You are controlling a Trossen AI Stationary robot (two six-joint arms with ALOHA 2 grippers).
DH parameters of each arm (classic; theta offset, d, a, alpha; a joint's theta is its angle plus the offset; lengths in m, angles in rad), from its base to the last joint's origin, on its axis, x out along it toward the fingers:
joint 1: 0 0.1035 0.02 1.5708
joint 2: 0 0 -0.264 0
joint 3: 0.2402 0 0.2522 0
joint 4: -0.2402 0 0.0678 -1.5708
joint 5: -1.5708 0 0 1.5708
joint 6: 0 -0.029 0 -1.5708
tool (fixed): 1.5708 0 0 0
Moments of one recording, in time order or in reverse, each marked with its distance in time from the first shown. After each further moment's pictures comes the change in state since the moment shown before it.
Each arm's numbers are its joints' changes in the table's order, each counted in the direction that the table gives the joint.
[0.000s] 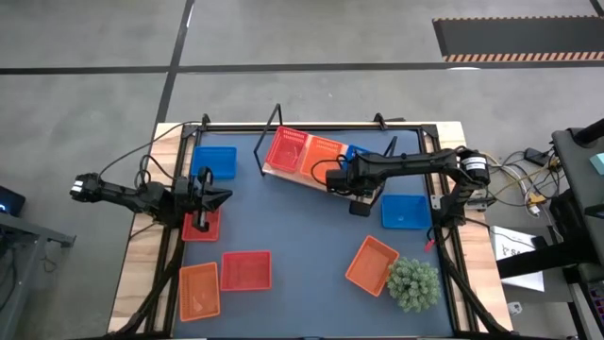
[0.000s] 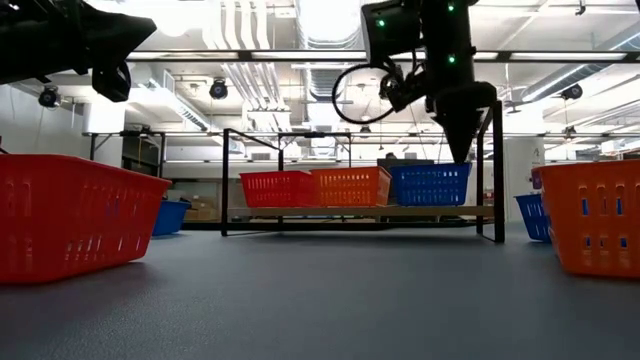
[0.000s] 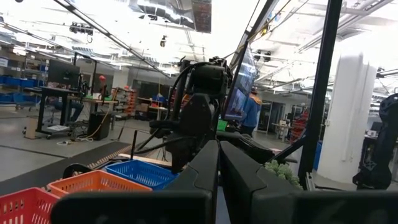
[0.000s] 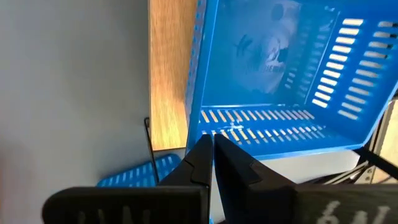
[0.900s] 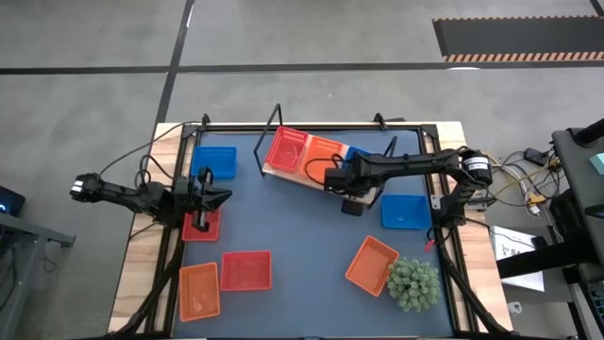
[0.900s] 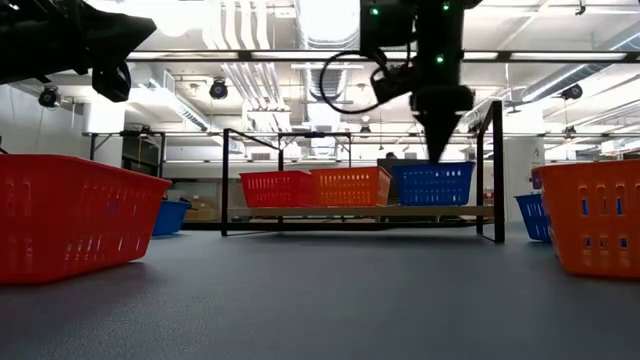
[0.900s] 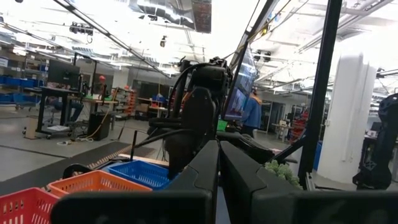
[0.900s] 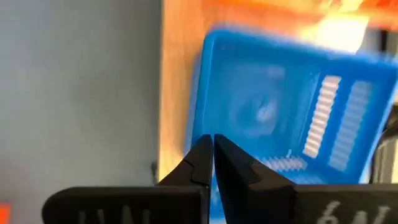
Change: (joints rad) left arm 0.000 0.000 0.000 0.000 0.000 0.000; right arm 0.002 0.018 -0.016 0.164 -0.026 0.038
